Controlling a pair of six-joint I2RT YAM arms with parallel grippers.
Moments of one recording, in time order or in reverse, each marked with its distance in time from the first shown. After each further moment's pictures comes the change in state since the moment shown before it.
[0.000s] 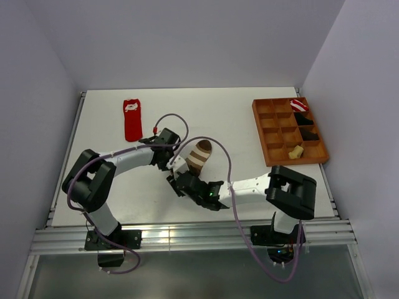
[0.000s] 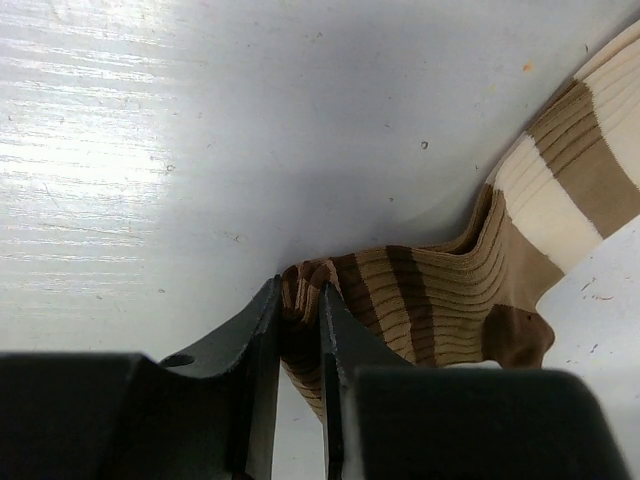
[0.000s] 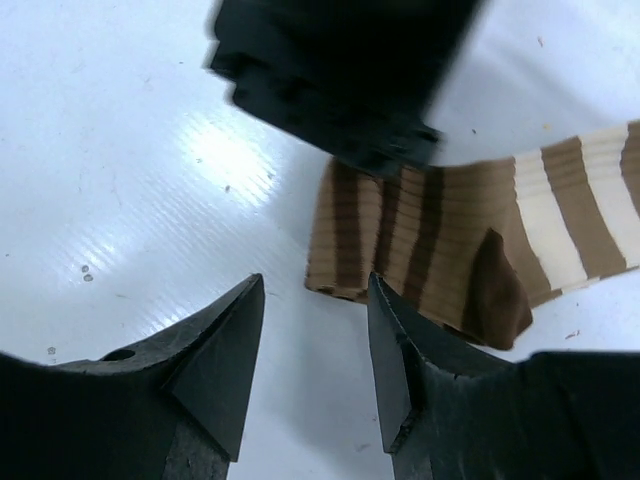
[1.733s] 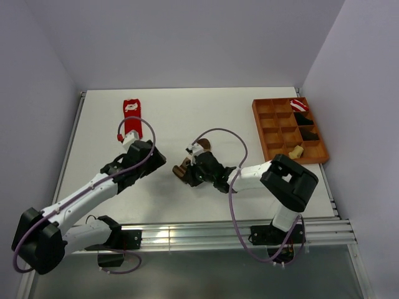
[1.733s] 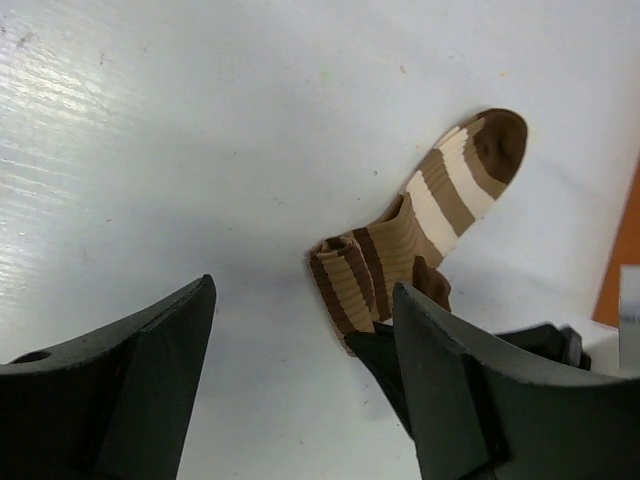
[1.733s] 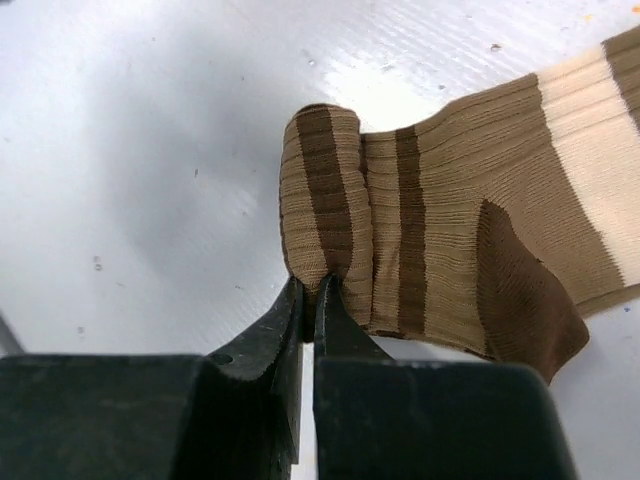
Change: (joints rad) left arm 0.018 -0.584 -0.288 0.053 -0.177 -0.192; right arm -0.264 0.066 -0.074 0.107 -0.476 0.181
